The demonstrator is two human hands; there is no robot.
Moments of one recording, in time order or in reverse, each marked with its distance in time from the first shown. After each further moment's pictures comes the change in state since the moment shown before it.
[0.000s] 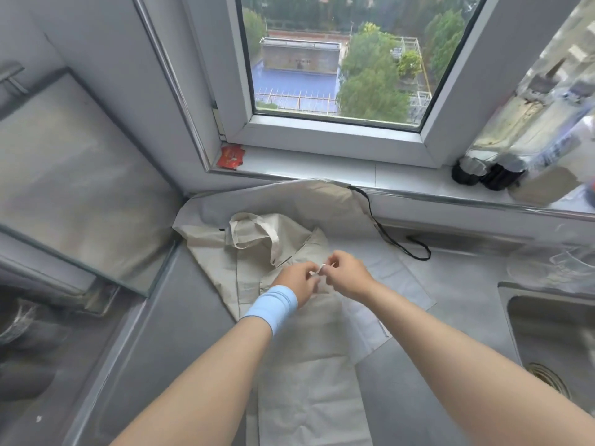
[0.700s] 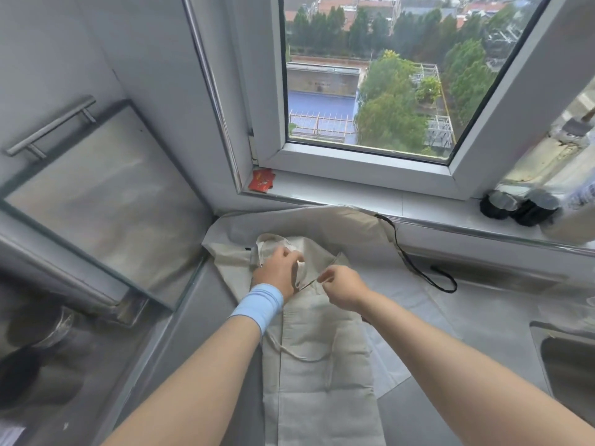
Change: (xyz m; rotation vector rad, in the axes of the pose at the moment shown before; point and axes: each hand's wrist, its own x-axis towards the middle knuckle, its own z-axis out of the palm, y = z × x) left_hand -0.005 -0.023 -0.089 0.360 0.234 0.008; right_hand 0.017 -0.058 0.016 -0.111 -0.061 -0.071
